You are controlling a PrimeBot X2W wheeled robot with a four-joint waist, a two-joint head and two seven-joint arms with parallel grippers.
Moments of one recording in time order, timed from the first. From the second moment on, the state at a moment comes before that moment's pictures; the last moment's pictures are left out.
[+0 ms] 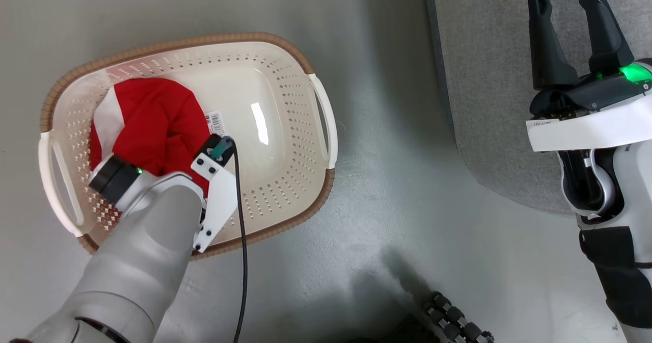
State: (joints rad) left arm -0.94 0.06 -0.82 1.30 -0.18 0.02 0.54; right arm -0.66 -0.24 0.26 0.14 0.55 0.13 -0.26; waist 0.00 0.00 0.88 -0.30
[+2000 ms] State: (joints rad) left arm -0.66 0.09 -0.63 0.60 -0.43 0.08 -0.25; right arm -0.30 -0.23 0.17 0.37 0.47 0.13 -0.26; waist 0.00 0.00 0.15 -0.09
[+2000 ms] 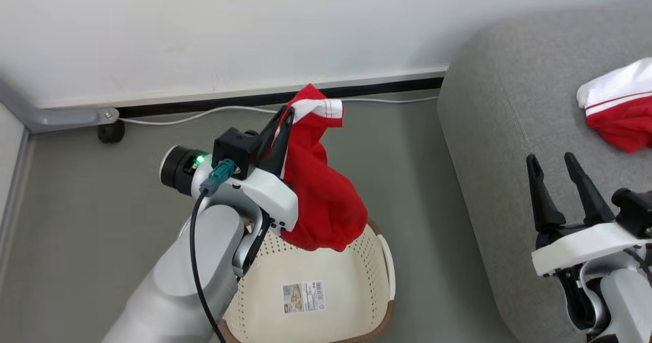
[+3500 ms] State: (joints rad) left arm -0.77 0.13 -0.66 0.29 -0.41 0.09 -0.17; right arm -0.49 -0.28 0.62 0.25 0.49 0.13 -0.26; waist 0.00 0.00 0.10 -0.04
